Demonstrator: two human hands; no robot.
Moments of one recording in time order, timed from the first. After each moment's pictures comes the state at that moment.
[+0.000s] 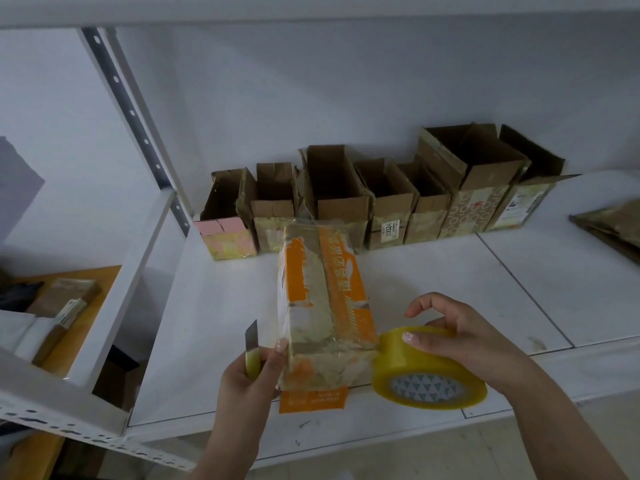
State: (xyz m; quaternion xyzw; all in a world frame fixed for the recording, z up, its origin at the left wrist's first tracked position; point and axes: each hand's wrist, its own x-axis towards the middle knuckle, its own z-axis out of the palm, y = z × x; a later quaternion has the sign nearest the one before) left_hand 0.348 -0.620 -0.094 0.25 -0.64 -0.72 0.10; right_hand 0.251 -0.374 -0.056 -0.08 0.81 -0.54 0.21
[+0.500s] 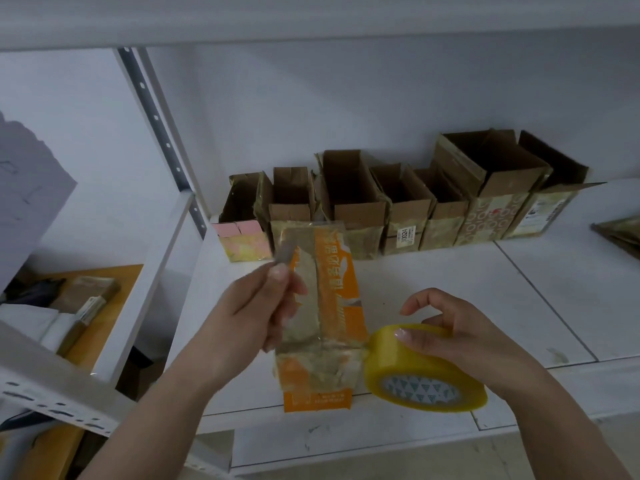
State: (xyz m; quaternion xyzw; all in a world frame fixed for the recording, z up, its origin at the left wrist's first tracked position) left_hand 0.318 -0.664 -0.004 0.02 -0.76 -0.65 0.03; right_hand 0.257 -0.405 -0.033 -0.12 0.82 -0.53 0.19
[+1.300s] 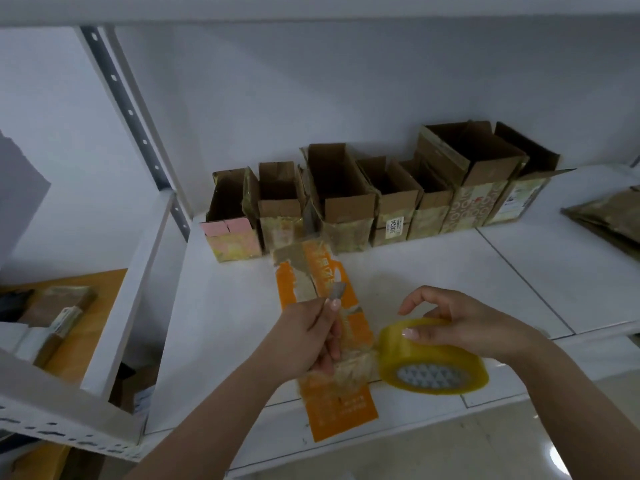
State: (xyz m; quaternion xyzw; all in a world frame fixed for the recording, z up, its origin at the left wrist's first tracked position) left_hand 0.289 -0.640 -0.064 0.02 -0.81 -0.57 -0.13; right_hand 0.240 -0.394 -0.042 -0.11 0.83 -0.46 0.29
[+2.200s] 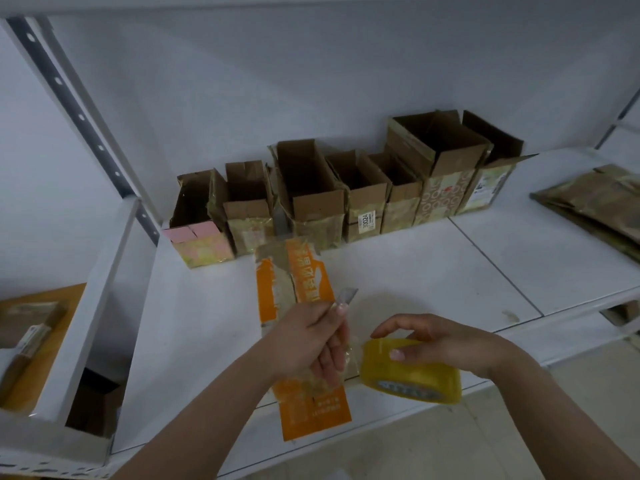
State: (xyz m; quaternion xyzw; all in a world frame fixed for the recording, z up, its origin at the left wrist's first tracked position) left_hand 0.274 -0.605 -0.060 -0.02 -0.79 -0.56 -0.24; right_hand 0.246 -0.366 -0.077 -0.13 0.82 -0.43 0.36
